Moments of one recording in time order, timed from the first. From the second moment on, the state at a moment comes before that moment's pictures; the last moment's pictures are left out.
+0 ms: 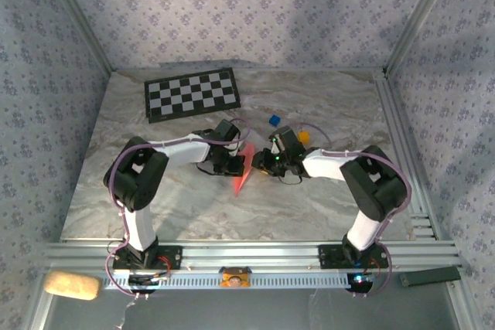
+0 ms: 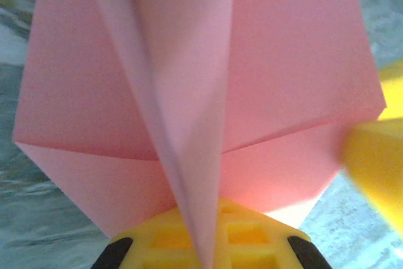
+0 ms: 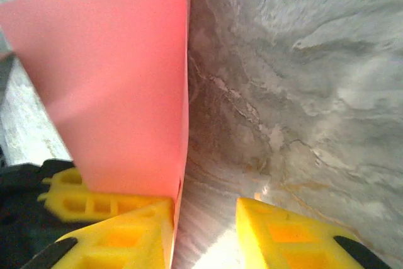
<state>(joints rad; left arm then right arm) -0.66 1.84 1.10 -0.51 0.33 -0.47 0.61 1.69 0.80 0.04 -0.37 0.90</state>
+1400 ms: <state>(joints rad) -0.73 1.92 1.27 -0.77 -0.01 -0.61 0.54 1.44 0.60 -0.01 -0.26 0.89</state>
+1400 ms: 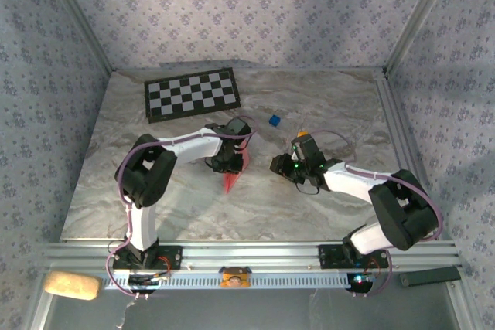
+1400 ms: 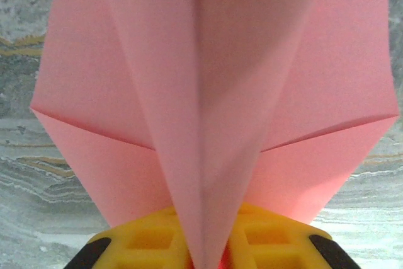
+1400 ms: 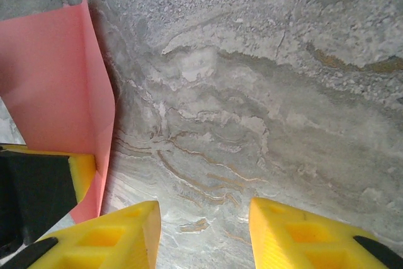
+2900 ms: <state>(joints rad) -0.79 1.89 1.34 -0.85 -0.16 -0.89 0.52 1.26 0.58 -0.11 -0.24 0.87</state>
